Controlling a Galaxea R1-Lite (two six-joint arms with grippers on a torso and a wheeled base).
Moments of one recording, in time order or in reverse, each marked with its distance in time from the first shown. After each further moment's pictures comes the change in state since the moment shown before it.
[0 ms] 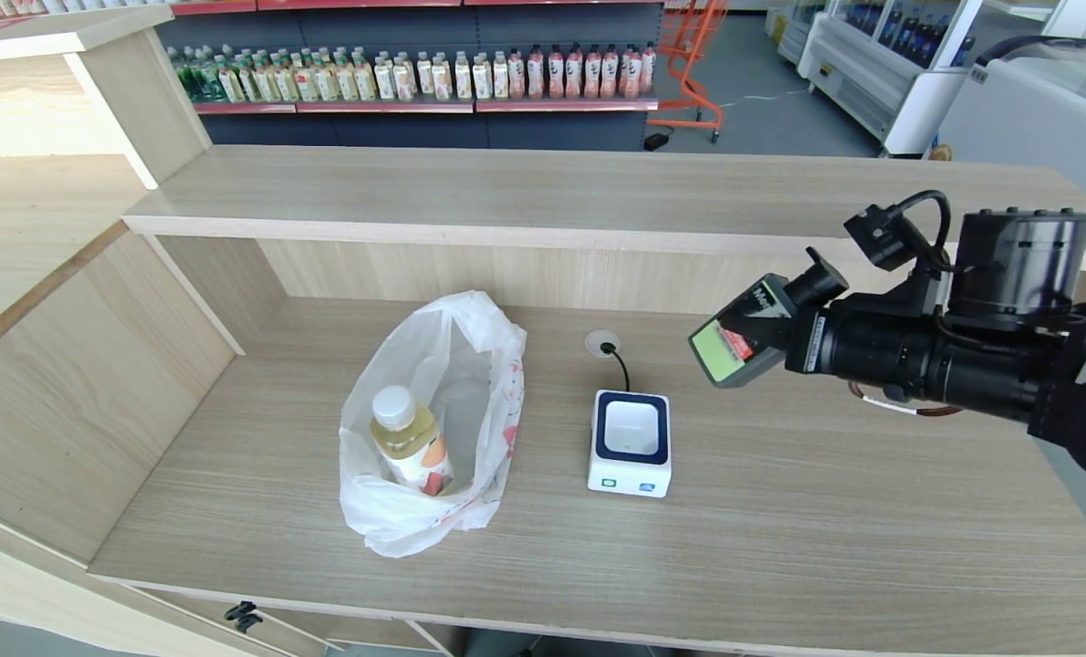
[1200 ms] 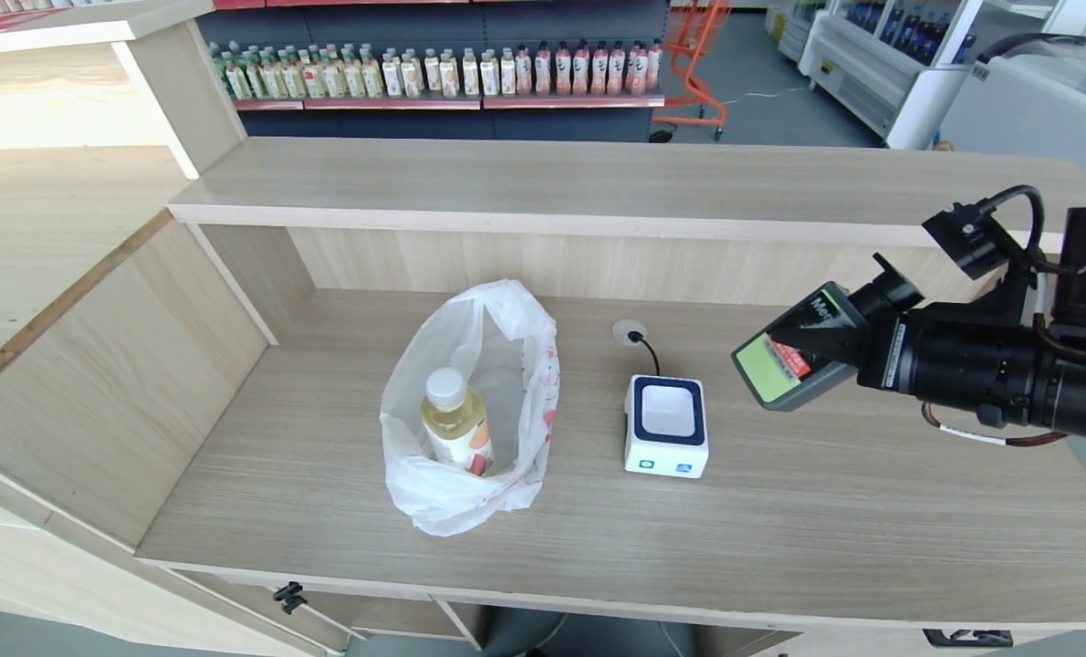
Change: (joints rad) left arm 0.000 0.000 0.000 0.000 0.000 0.001; right arm -0.024 -0.176 0.064 0.162 -0.003 0.069
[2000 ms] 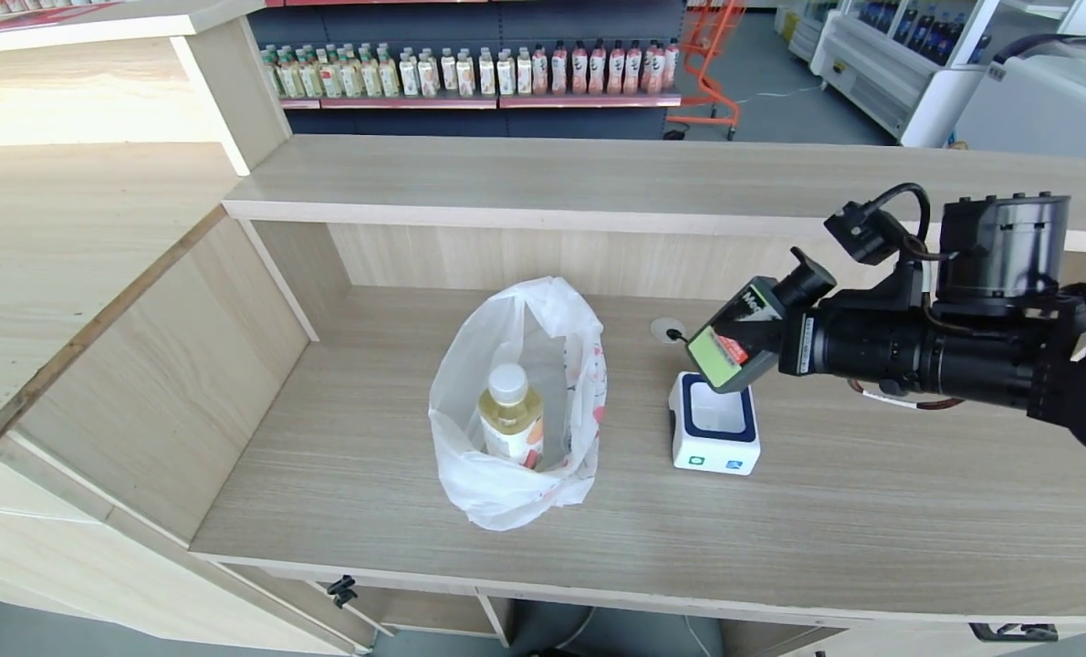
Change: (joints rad) left arm 0.001 0.000 0.000 0.000 0.000 -0.001; right arm 0.056 0.198 -0.151 -0.030 -0.020 -0.156
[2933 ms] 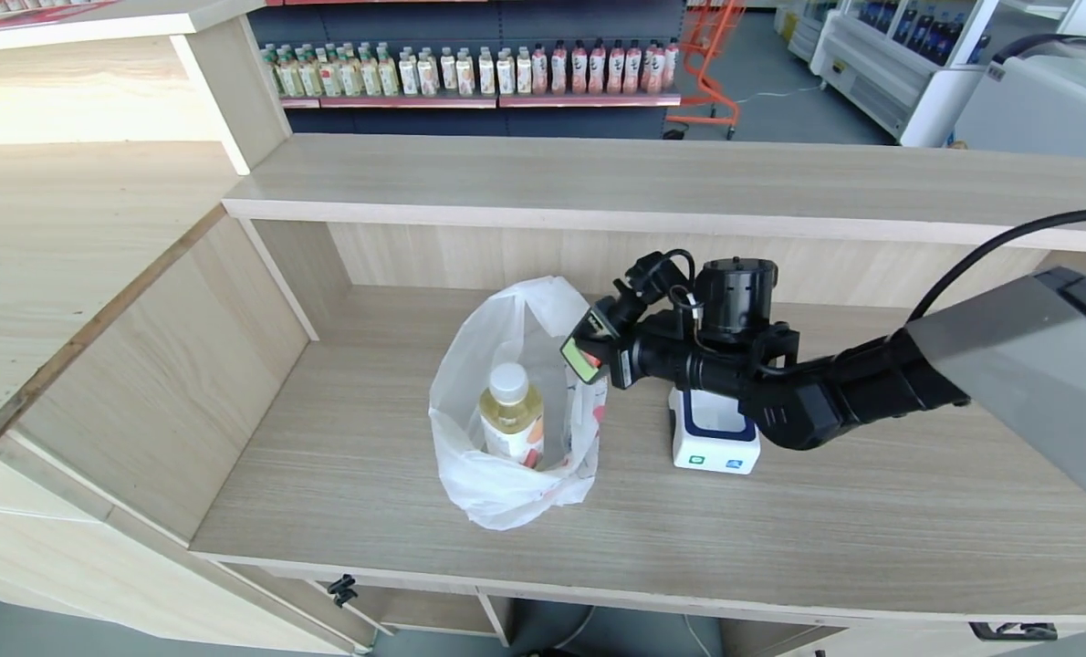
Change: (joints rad) left arm -0.001 0.000 0.000 0.000 0.000 0.000; right arm 0.153 0.543 -0.388 -0.269 0.007 -0.276
